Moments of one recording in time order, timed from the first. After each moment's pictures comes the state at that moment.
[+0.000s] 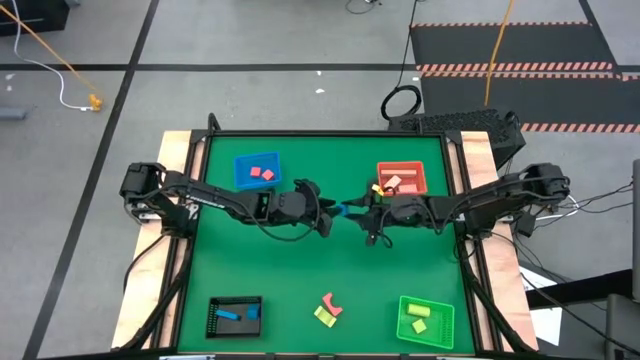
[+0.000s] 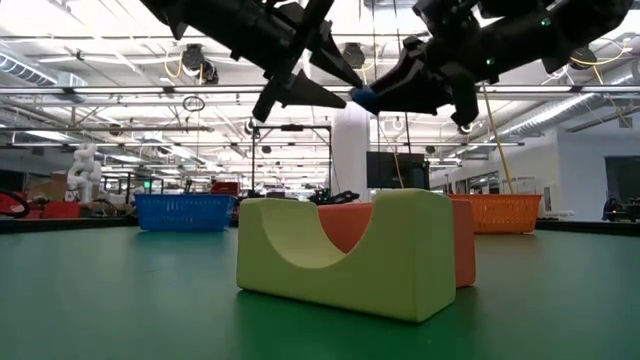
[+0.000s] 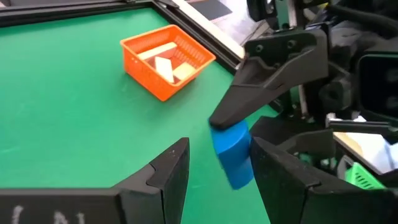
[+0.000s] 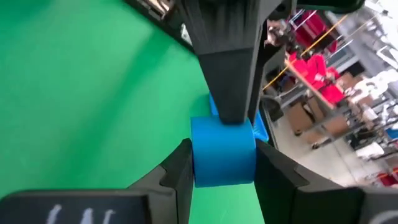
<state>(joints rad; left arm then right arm) -0.07 1.65 1.01 0.23 -0.34 -0.67 0.10 1.34 0.55 0.50 0.29 -0.61</state>
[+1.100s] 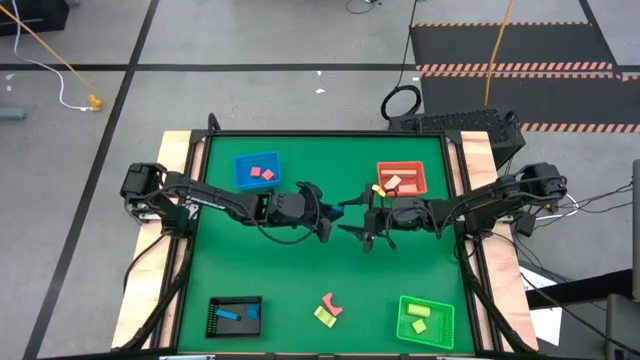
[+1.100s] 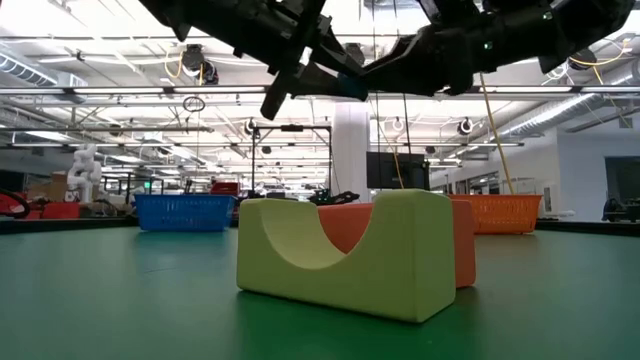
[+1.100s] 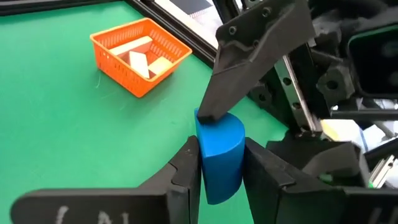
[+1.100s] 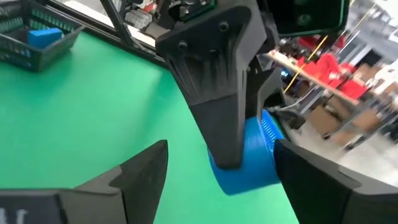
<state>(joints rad) -0.08 1.65 1.01 0.28 -0.26 -0.65 0.14 1.38 0.55 0.62 0.25 -0.41</state>
